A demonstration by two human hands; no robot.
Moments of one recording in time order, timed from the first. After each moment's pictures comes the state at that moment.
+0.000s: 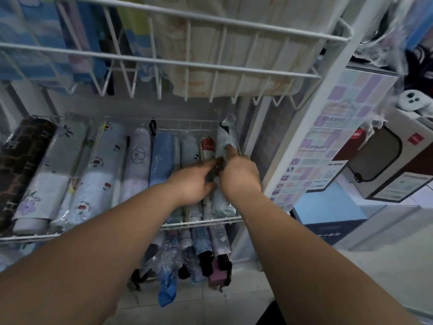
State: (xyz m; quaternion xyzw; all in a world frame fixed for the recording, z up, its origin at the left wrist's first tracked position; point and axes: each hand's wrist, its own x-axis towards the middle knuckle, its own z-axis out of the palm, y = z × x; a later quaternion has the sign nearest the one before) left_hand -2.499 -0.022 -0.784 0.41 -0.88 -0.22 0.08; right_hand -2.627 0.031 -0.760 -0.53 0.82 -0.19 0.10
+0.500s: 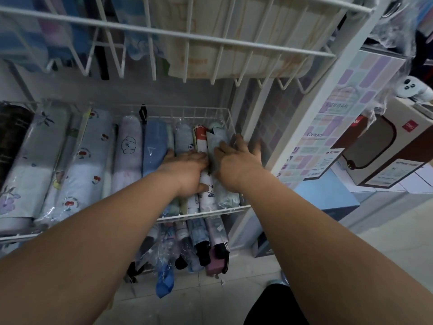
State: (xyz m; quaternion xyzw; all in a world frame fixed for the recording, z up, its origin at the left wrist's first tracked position) left_hand -2.498 -0.040 -0.793 0.37 -0.92 -0.05 -0.07; right_hand -2.638 0.019 -0.766 -0.64 0.76 0.13 -0.01
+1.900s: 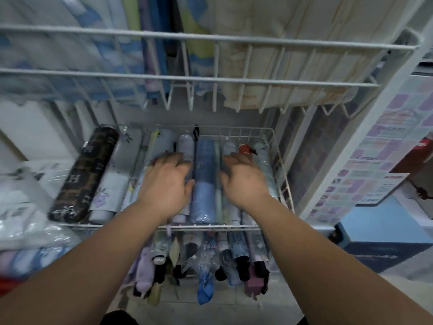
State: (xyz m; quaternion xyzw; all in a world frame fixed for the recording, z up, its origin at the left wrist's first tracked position) left_hand -2.374 -0.012 -0.761 0.53 -0.83 0.06 0.14; right_hand -2.568 0.012 -0.766 -0.68 0.70 -0.21 0.04
